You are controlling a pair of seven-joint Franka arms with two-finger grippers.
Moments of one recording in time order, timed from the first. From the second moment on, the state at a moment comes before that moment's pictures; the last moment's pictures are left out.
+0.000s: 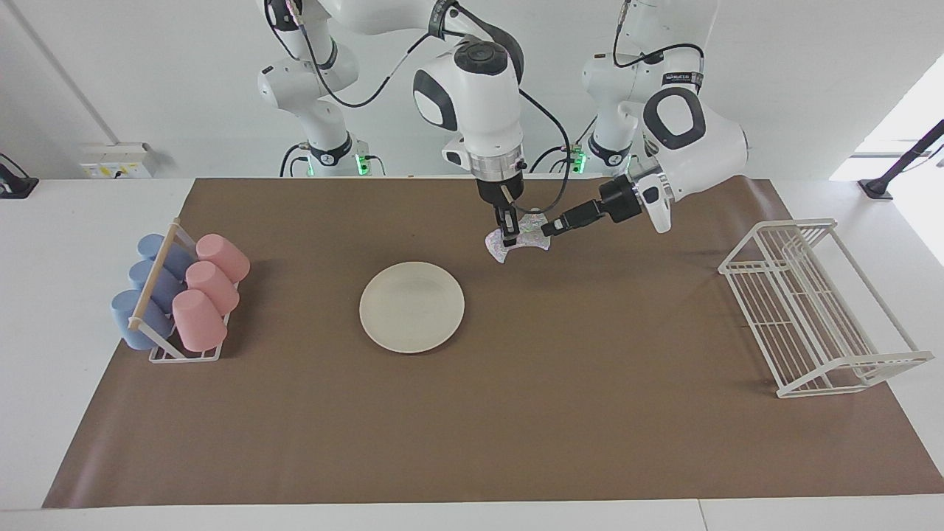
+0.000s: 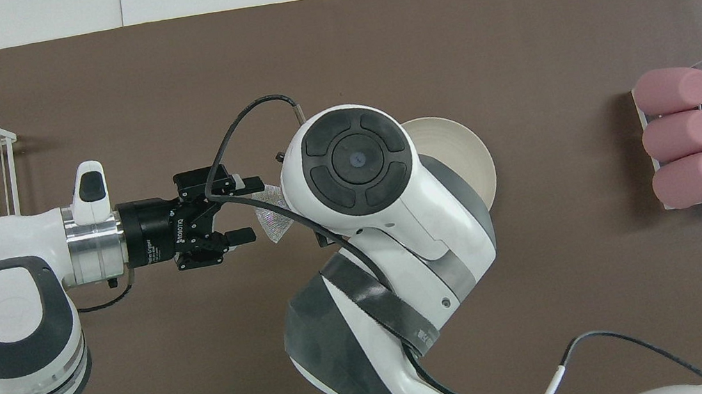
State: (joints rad) left arm -0.34 -0.09 0.03 -2.20 -1.26 2.10 -0.24; right arm 0.58 0.31 0.10 -1.50 0.05 1.99 2.12
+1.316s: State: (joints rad) left arm -0.36 -0.09 0.03 -2.20 -1.28 2.10 -0.31; right arm 0.56 0.31 0.10 -1.50 0.04 1.98 2.05
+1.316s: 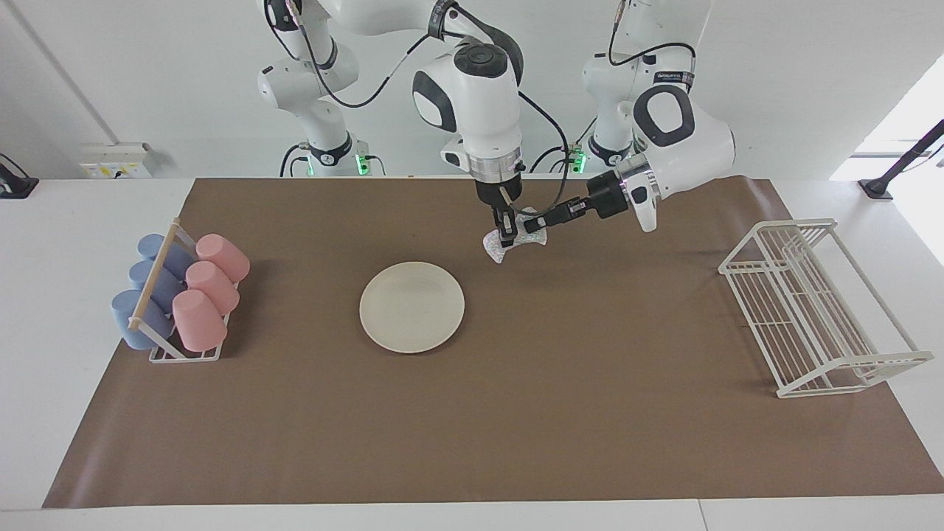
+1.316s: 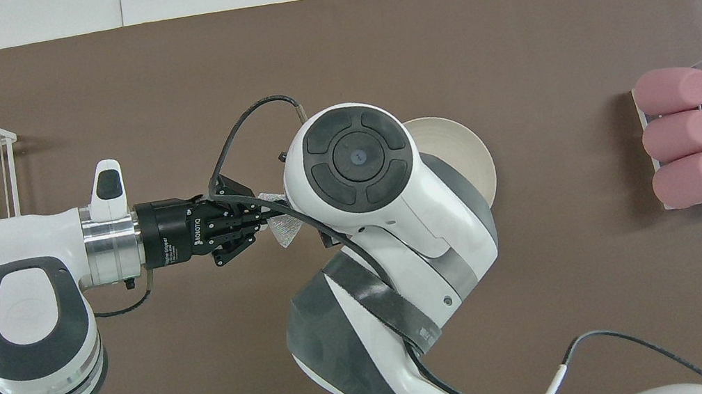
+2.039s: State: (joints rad) left arm -0.36 -0.09 0.04 -2.20 -1.25 2.10 -0.34; right arm 0.40 0.25 0.09 -1.55 0.04 1.89 1.35
